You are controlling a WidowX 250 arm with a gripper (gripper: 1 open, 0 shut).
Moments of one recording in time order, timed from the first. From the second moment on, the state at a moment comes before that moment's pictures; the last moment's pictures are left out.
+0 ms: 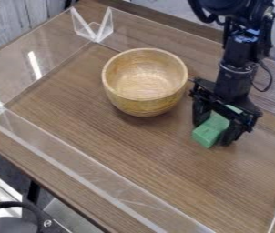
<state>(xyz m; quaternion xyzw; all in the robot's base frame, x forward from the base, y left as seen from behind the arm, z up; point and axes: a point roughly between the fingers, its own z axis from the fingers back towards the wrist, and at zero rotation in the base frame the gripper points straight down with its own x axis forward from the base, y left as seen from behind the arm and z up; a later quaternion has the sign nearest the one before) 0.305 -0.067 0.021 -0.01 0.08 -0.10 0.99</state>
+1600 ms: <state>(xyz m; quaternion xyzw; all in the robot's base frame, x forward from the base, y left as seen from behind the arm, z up) 0.300 -0.058 0.034 -0.02 0.06 -0.11 0.99</state>
